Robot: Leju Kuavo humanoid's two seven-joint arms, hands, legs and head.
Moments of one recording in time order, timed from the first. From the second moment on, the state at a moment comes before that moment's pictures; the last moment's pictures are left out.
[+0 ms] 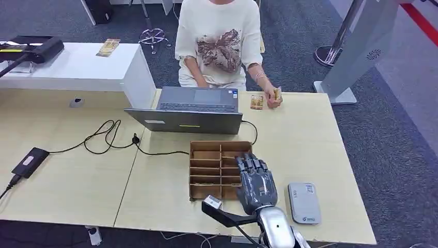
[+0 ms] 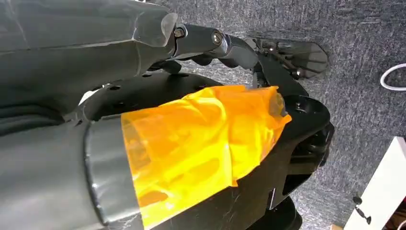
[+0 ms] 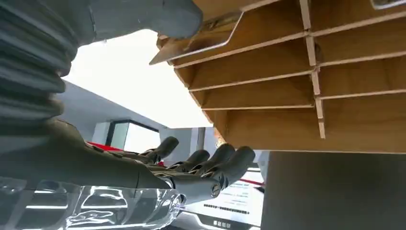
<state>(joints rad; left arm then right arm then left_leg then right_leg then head) -0.09 -0.24 1.38 -0.22 -1.02 -0.14 -0.19 -0.07 0.07 0.56 -1.49 1.40 -0.08 0.11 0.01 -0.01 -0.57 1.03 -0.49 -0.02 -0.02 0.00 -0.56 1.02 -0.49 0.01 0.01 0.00</state>
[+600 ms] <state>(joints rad) -0.09 -0.24 1.38 -0.22 -1.02 -0.14 -0.19 -0.09 0.08 0.55 -1.49 1.40 -0.08 0.11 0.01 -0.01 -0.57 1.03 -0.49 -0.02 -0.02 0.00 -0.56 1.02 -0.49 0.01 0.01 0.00</state>
